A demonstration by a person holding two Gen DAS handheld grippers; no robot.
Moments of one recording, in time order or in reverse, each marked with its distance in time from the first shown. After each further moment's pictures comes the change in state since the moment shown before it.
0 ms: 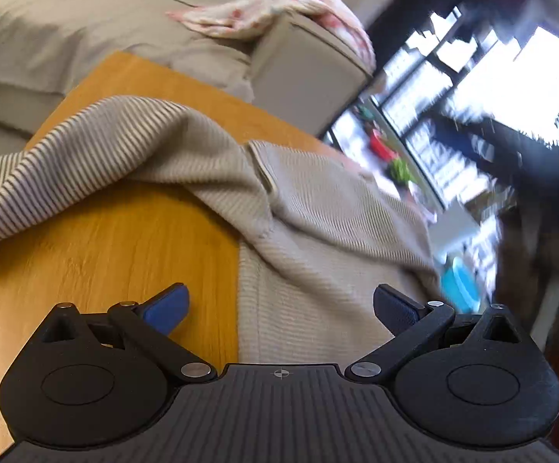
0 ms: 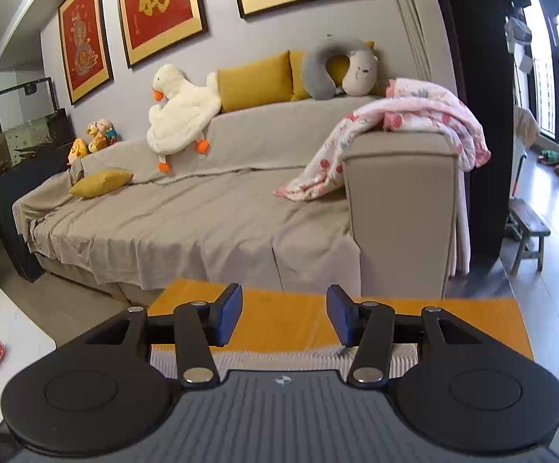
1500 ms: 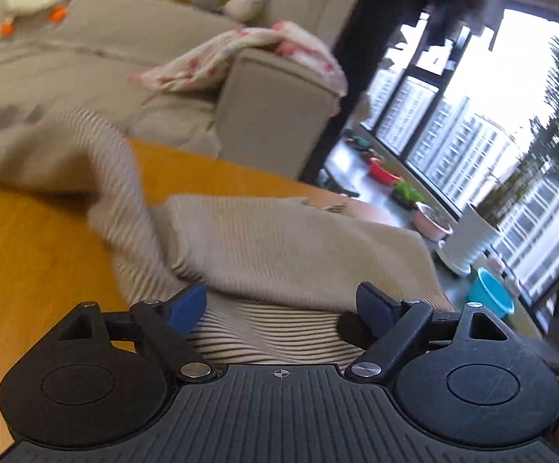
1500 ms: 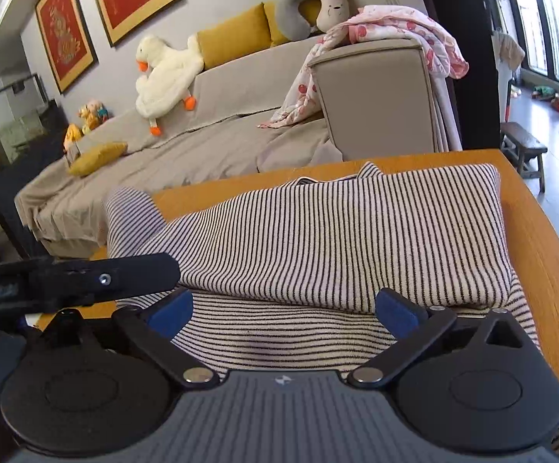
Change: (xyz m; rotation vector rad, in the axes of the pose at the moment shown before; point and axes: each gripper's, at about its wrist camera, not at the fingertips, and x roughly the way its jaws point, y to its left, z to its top) left arm 0.067 -0.051 0.000 0.173 -0.137 0.055; right arm 0.000 -0.043 -0.122 0.099 0.099 0.024
